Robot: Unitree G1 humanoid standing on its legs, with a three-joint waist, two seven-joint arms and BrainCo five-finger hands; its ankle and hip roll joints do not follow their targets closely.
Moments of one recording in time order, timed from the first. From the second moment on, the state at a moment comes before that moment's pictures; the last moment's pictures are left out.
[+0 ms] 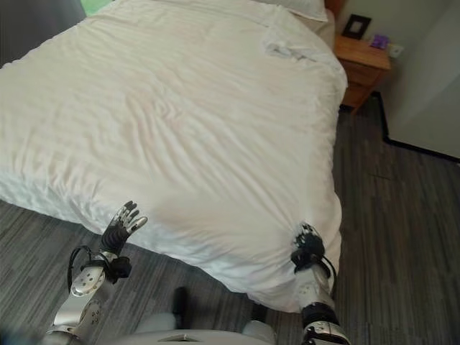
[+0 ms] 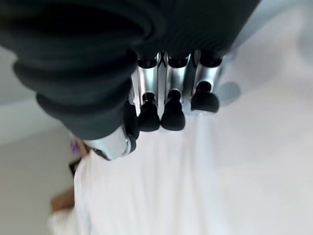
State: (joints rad) left arm 0.15 0.37 -0.15 0.21 -0.42 -0.15 0.04; right arm -0.08 -0.21 -0.33 0.97 0.76 -0.15 -0.09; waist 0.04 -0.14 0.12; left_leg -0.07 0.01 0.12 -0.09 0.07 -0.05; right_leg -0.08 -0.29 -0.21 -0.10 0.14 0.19
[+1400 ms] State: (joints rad) left arm -0.04 0.27 -0.31 0.11 -0.45 -0.17 0.14; right arm 0.18 -0.41 0.07 0.07 0.07 -0.14 -0.14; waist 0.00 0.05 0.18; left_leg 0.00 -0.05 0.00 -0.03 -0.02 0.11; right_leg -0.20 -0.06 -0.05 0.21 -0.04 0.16
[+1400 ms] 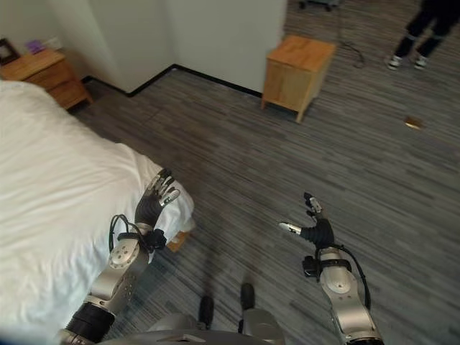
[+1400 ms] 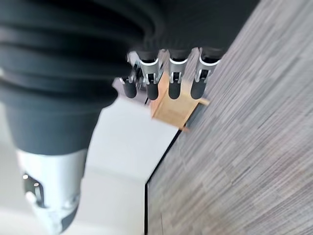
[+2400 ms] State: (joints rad) left arm -0.05 0.28 -0.30 0.12 -0.41 -0.15 0.19; right arm -0.01 -0.43 0.10 0.07 0.00 -0.13 -0.20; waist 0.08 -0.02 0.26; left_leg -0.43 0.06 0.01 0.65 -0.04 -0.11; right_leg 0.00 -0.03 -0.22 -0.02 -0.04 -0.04
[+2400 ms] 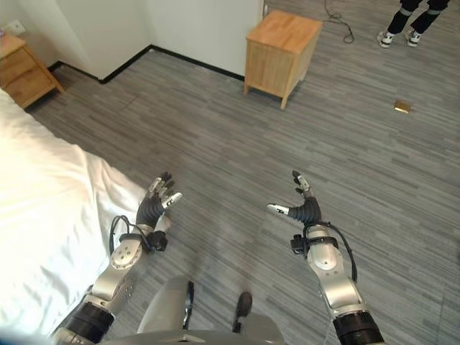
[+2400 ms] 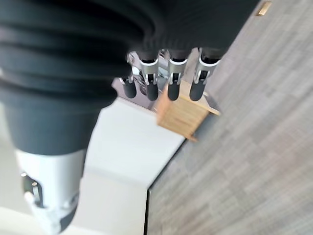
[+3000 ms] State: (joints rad) left arm -0.06 0.32 -0.25 0.14 -0.41 -0.15 0.19; right arm 0.02 -0.40 0.20 -0.01 -0.04 -0.10 -0.21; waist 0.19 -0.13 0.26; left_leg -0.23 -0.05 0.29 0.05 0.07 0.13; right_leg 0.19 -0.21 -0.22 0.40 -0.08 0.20
